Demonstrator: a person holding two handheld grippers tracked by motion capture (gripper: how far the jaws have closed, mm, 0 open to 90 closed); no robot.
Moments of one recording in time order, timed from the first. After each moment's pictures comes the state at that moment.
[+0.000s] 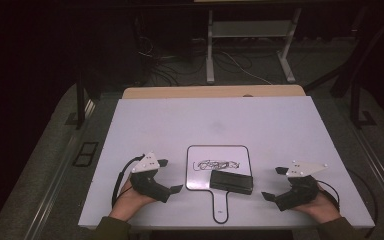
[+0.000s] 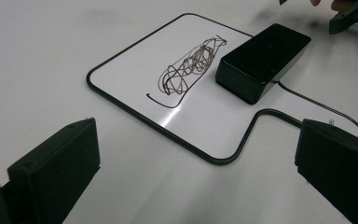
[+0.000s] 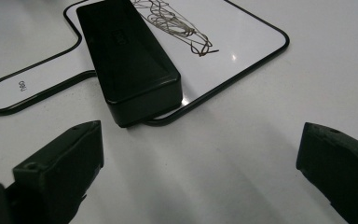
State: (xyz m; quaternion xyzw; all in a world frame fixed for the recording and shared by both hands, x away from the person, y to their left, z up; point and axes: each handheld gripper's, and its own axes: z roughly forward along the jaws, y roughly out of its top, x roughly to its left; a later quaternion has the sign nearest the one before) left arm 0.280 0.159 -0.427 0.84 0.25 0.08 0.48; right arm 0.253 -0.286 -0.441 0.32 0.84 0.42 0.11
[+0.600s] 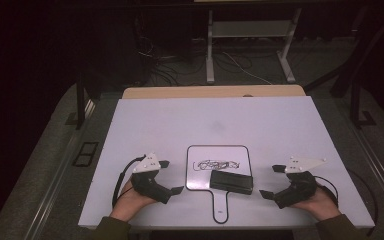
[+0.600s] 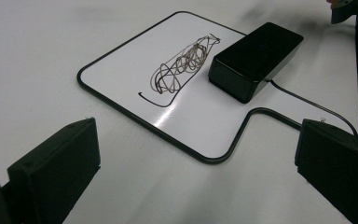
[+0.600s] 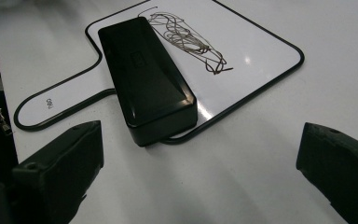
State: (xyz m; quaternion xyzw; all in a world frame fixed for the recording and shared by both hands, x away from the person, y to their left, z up) left arm 0.279 0.158 -0.427 0.84 0.25 0.07 0.48; right arm 0.259 -0.279 -0.428 0.31 0.84 0.43 0.09
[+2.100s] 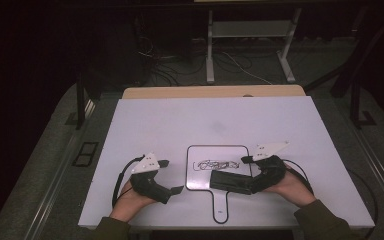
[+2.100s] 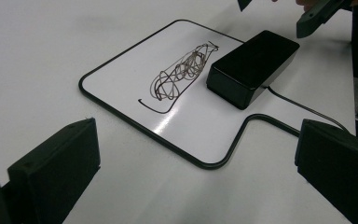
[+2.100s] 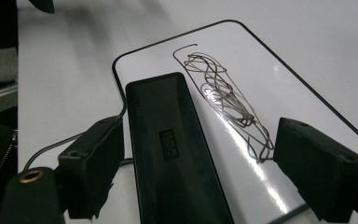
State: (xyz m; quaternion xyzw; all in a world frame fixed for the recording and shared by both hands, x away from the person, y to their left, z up) left arm 0.277 0.158 -0.424 0.83 0.25 0.08 0.49; right arm 0.298 -0.209 -0.411 0.23 0.88 0.42 0.06
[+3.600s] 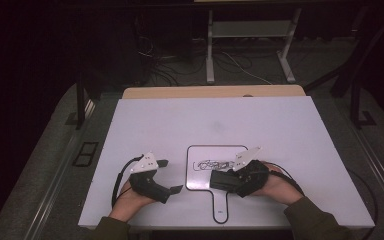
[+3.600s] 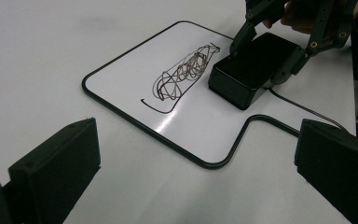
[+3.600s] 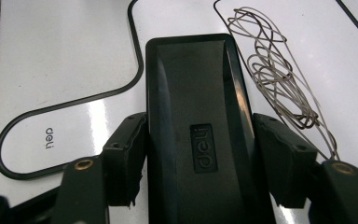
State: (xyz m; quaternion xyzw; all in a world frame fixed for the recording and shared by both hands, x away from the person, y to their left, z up) left arm 0.278 0.161 -0.424 0.83 0.25 0.08 0.49; right arm 0.304 -0.173 -0.433 0.15 0.93 0.33 0.04
